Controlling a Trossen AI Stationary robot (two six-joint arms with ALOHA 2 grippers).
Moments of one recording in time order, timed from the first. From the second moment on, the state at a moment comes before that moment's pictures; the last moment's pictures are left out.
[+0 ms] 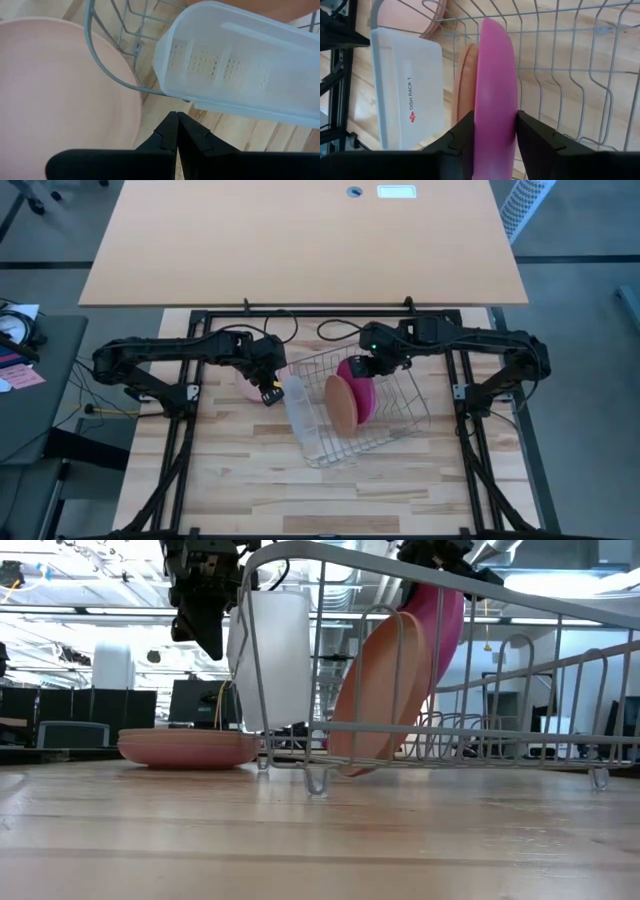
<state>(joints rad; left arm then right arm) 0.18 1.38 1.16 -0.91 0.11 -0.38 -0.14 1.51 1.49 -1.07 -0.02 1.12</state>
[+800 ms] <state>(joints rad) 0.18 1.38 1.16 -0.94 0.11 -0.41 -0.18 1.46 1.49 -1.11 -0.02 1.02</state>
